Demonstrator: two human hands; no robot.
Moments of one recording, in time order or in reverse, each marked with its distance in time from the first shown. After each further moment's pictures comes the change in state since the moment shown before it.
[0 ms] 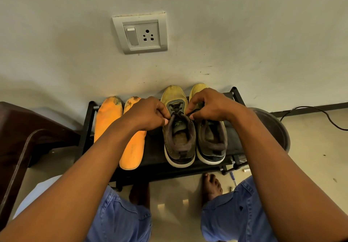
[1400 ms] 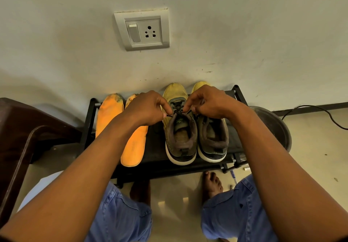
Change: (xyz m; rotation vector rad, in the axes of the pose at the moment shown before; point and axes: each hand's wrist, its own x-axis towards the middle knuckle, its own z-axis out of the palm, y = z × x) left_hand -0.003 0.006 -0.006 0.022 0.051 0.007; right_hand -0.003 -0.011 0.001 -0.034 0.026 -0.016
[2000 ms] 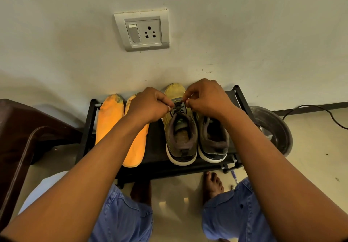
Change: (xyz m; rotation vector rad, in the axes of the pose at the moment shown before) left_hand 0.000 0.010 0.006 -0.272 0.131 -0.167; right_hand 0.010 -0.008 0.012 0.002 0.291 -0.014
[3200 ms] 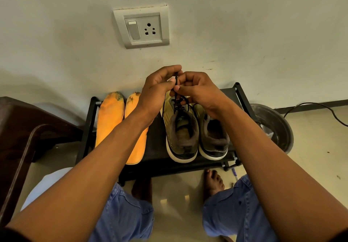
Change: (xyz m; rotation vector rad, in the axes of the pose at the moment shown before) left_hand -0.002 0.017 0.008 -0.566 0.087 0.381; right_hand -0.003 -0.016 0.002 0.834 -0.129 0.000
